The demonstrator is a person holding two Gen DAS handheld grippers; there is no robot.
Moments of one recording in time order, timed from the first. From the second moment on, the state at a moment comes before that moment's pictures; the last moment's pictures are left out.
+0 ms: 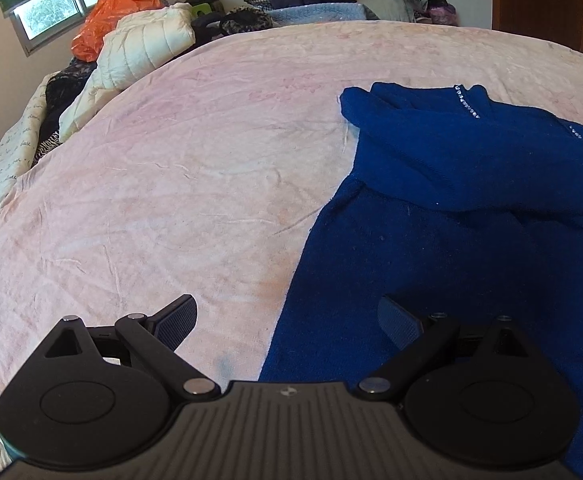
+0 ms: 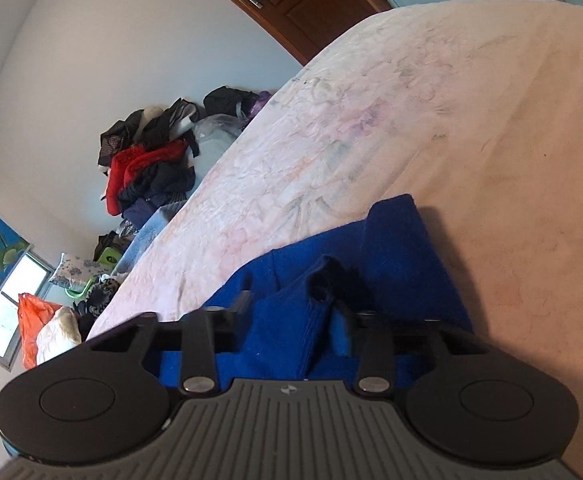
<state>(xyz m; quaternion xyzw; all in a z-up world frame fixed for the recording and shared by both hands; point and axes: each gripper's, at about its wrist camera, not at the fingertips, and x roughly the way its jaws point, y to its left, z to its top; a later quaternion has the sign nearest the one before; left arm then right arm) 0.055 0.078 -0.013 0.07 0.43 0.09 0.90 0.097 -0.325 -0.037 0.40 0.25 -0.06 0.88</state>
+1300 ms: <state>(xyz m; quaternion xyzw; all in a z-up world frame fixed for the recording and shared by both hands) 0.061 0.101 -0.015 0.06 0.44 0.10 0.89 0.204 -0.075 0.019 0.06 0.32 0.29 0.90</state>
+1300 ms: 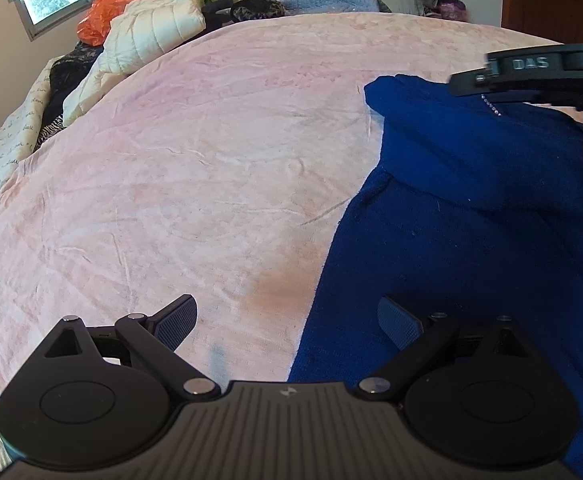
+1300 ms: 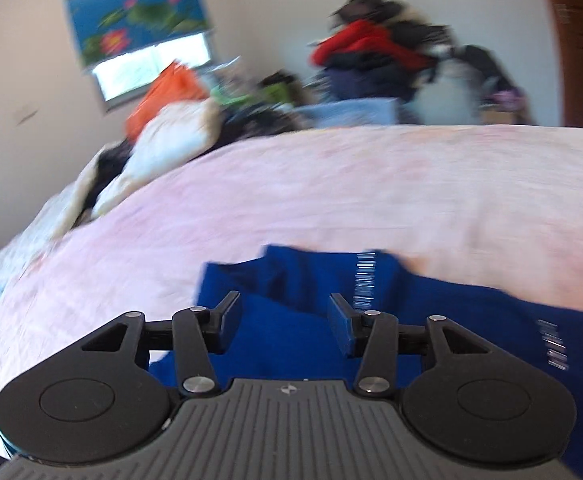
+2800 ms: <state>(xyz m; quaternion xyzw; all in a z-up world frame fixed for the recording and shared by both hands) 0.055 0.092 -0.045 0.03 0.39 0.05 0.92 0.034 -0.194 0.002 0.08 0.32 0.12 0.94</state>
